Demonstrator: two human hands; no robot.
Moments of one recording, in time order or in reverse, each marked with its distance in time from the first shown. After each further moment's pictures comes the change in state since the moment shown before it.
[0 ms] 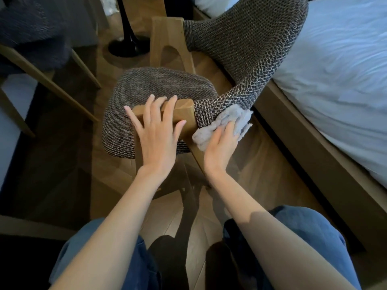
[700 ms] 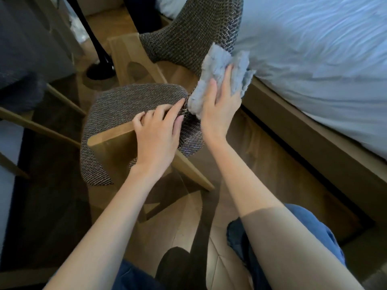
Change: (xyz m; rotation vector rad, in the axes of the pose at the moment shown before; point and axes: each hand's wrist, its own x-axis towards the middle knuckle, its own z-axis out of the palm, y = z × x) left_hand 0.036 0.070 0.006 -0.031 -0.130 0.228; right_hand 0.095 -0.024 -0.040 0.160 0.252 -0.171
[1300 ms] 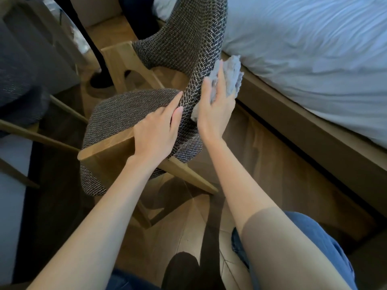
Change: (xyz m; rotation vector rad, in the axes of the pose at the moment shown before) left_hand 0.035 0.010 0.011 0.020 -0.076 0.072; right_hand 0.026 0.024 0.008 0.049 0.015 0.051
